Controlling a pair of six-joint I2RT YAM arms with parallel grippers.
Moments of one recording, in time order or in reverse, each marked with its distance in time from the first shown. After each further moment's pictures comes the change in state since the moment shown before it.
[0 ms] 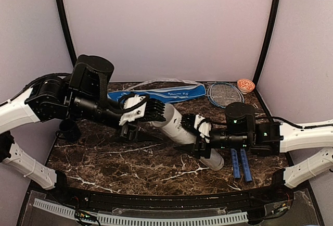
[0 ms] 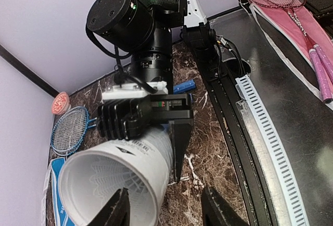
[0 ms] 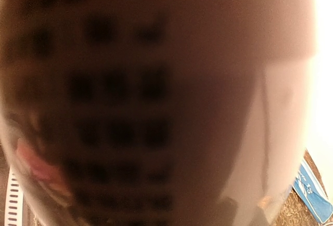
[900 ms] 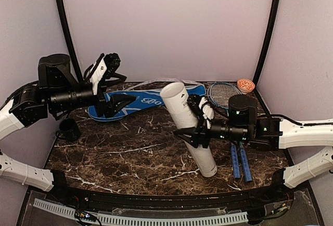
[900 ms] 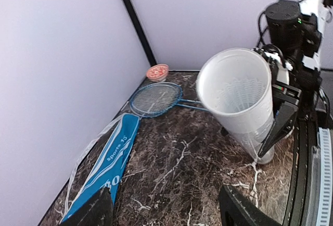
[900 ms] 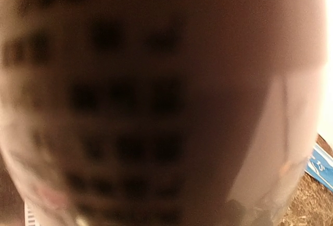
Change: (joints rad) left arm 0.208 -0.274 -0.227 0.251 -0.241 -0.249; right arm -0.064 0.009 0.019 0.061 0.026 0.211
